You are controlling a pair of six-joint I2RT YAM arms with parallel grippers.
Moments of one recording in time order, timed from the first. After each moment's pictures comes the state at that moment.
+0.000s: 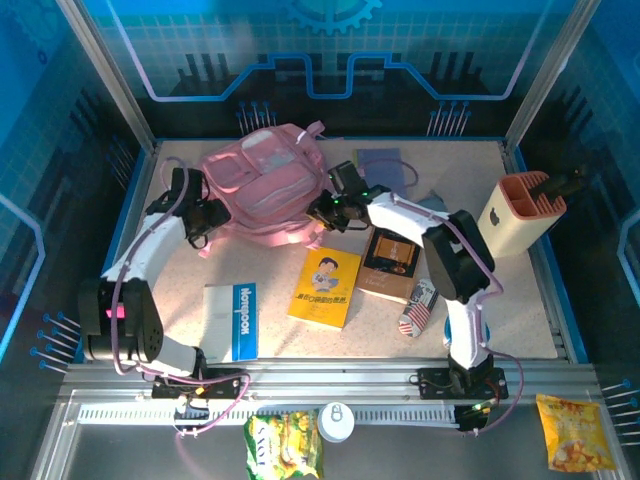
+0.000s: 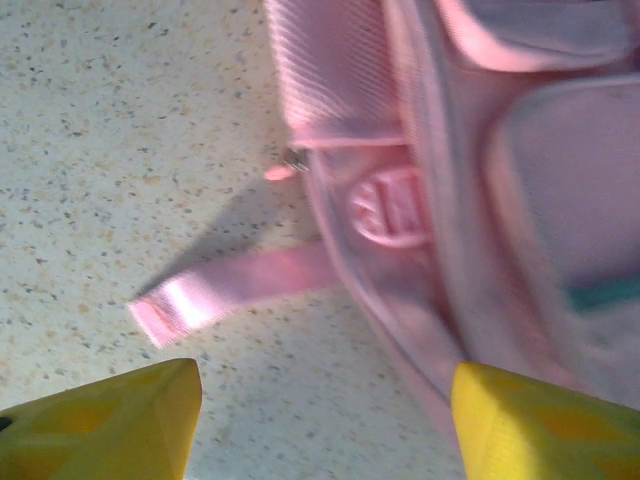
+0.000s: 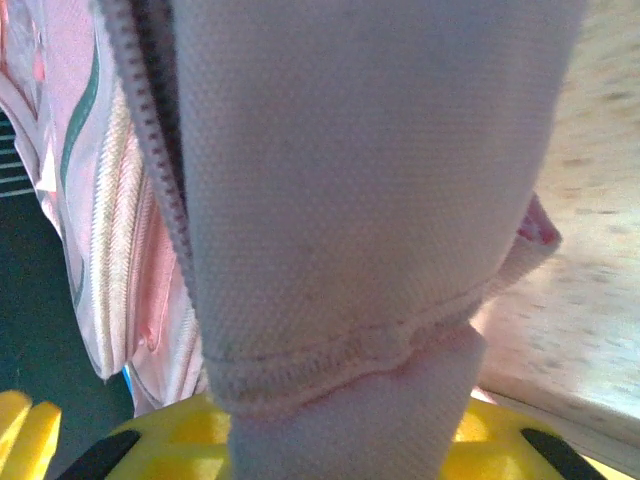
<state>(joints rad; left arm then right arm) 0.04 1.45 1.07 -0.62 -0.02 -0.59 0.58 2.07 1.55 -0.35 -0.33 1.11</state>
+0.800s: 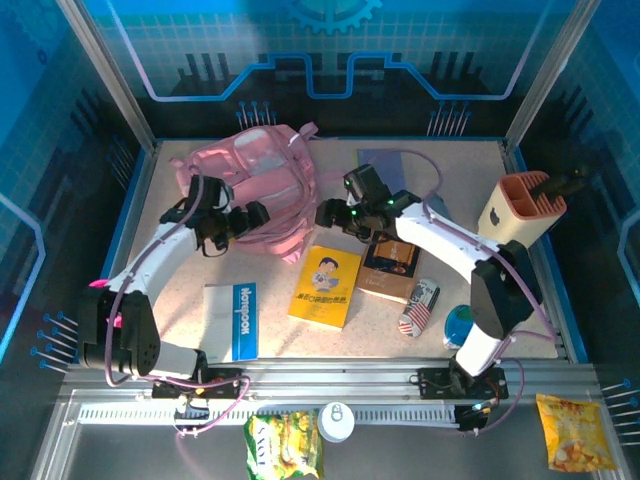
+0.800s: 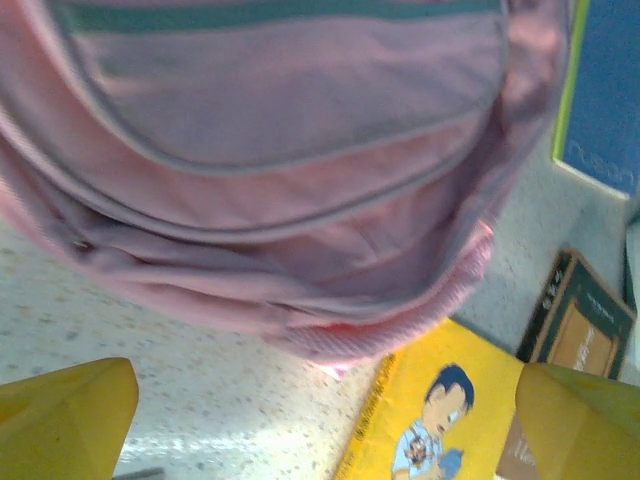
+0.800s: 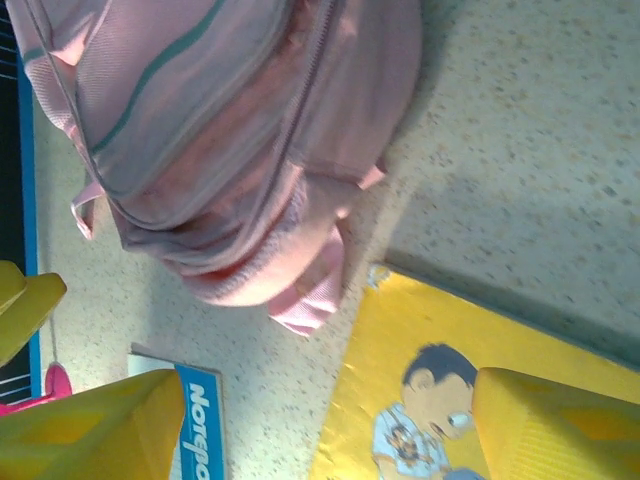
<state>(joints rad) -0.11 1.41 1.00 -0.55 0.31 -0.61 0.60 1.69 1.31 -0.53 -0.19 0.78</state>
